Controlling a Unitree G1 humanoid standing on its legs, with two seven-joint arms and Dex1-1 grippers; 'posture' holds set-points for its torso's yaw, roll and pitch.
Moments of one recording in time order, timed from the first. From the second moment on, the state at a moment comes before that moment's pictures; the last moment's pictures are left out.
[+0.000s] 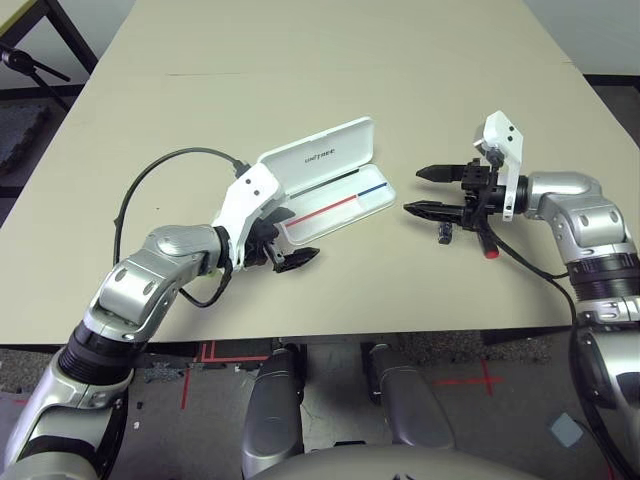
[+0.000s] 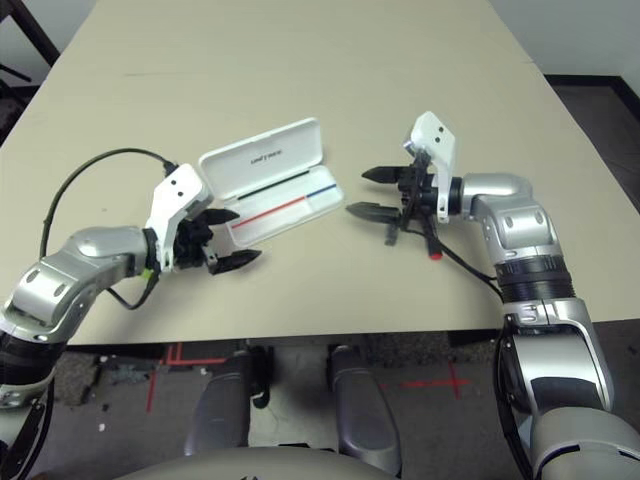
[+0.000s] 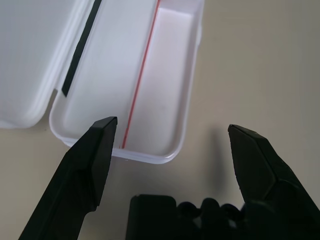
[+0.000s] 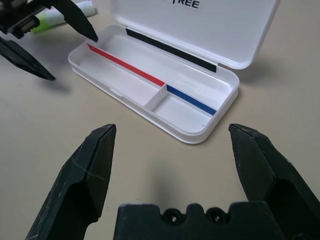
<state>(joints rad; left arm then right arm) -0.41 0.72 -0.24 -0.32 -0.35 0.79 -0.70 -0.67 -0.61 0.04 0.31 0.28 0.39 1.22</state>
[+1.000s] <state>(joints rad) -0.46 0.71 -0.26 -0.31 -0.23 0.73 -0.78 -0.64 -0.60 0.04 0.28 0.27 0.38 1.18</state>
